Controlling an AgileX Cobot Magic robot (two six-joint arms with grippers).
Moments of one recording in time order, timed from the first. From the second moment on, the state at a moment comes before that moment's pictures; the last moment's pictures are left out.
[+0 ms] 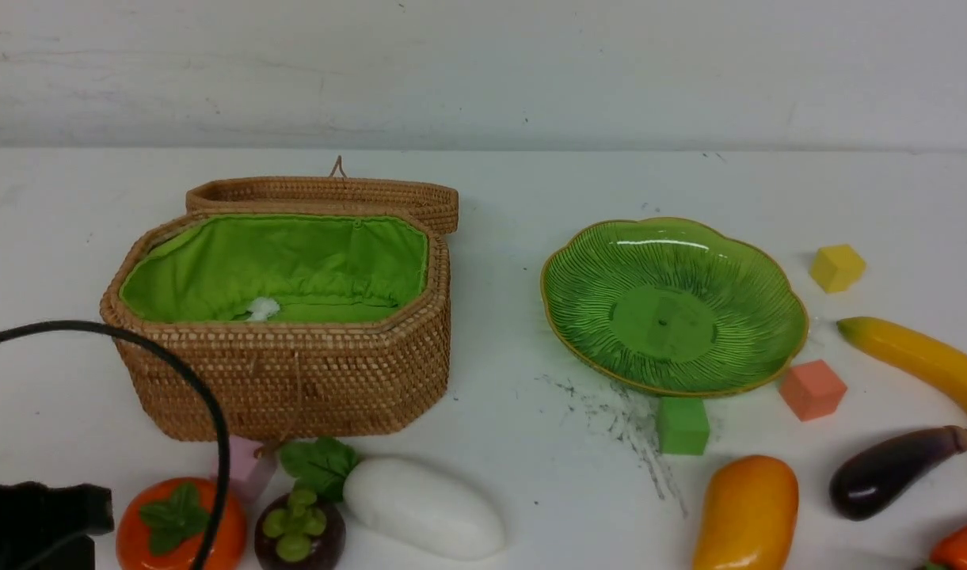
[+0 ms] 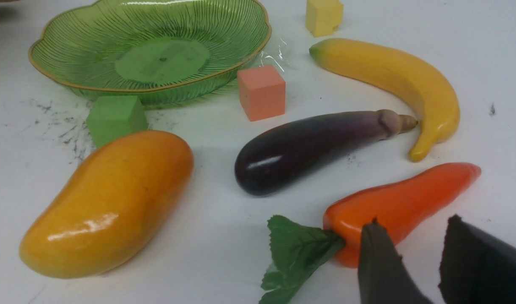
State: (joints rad) right arm 0.00 -0.01 0.01 -0.01 0.39 0.03; left arm -0.12 0.93 -0.67 -0.10 0.90 -0.35
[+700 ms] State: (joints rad) right arm 0.00 -0.01 0.01 -0.01 0.39 0.03; left arm -0.12 1.36 -0.82 0.00 0.84 -0.44
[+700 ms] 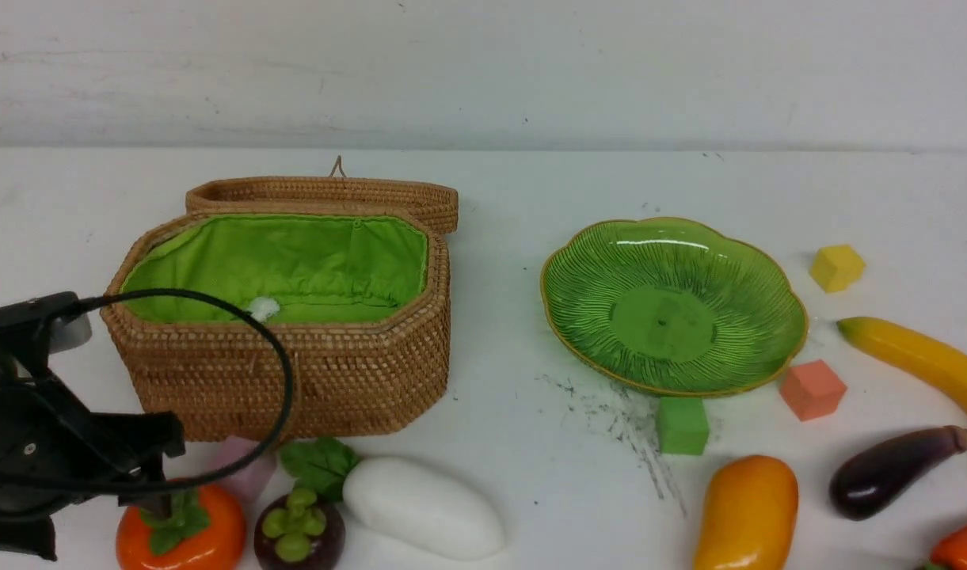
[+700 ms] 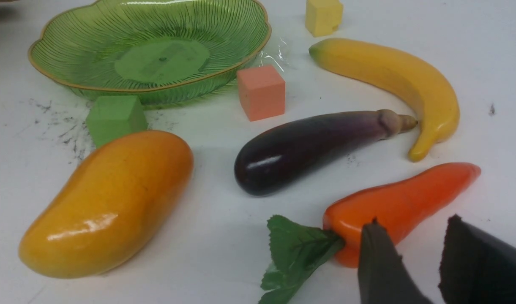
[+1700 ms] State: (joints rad) right arm 0.00 -0.01 0.01 -0.01 0.39 0.03; left arm -0.12 1.53 -0.84 -0.07 0.68 -0.46
